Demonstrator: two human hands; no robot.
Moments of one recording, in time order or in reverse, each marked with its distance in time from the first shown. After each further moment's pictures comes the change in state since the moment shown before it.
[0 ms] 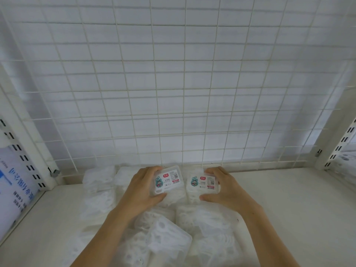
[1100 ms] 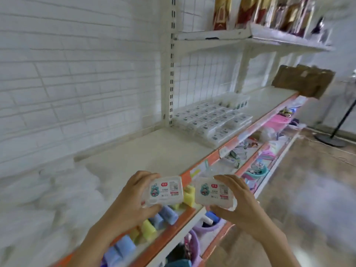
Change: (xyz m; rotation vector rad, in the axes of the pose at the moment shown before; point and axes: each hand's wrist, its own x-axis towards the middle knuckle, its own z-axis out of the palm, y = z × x) left_hand -0.091 0.245 0.101 -0.416 -0.413 0.534; right_hand -0.382 0.029 -0.107 -0.303 0.584 0.281
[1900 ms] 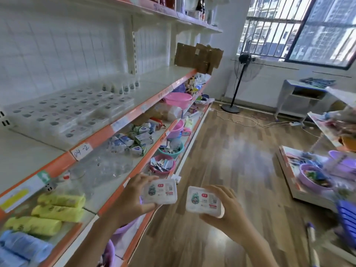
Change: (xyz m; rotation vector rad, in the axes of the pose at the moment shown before) left_hand 0.143 0.166 0.324 -0.205 -0.397 0.178; right_hand -0.180 0.233 -0.174 -0.121 0.161 0.461
